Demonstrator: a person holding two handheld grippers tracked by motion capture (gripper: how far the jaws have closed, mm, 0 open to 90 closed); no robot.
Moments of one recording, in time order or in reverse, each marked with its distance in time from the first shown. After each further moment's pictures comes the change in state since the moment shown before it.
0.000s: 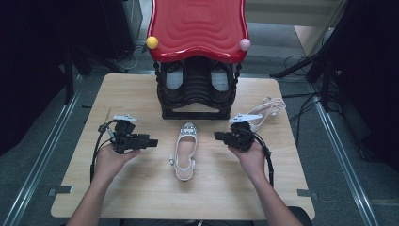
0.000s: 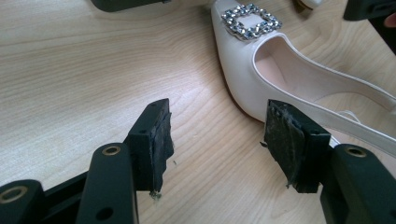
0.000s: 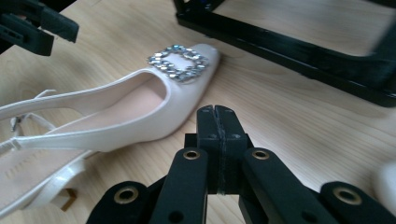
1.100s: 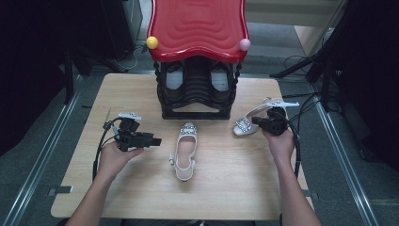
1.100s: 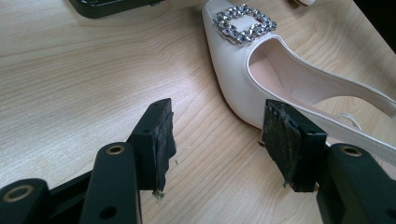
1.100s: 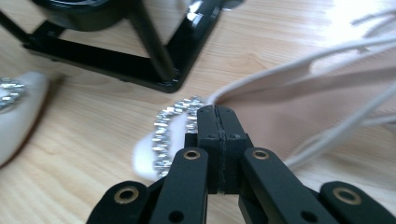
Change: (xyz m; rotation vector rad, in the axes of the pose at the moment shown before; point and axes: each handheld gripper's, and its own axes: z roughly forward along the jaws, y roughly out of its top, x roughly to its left) left arm -0.002 0.006 0.008 0.018 -0.021 0.026; right arm -0.111 -0.002 -0.045 -0.029 -0.269 0.176
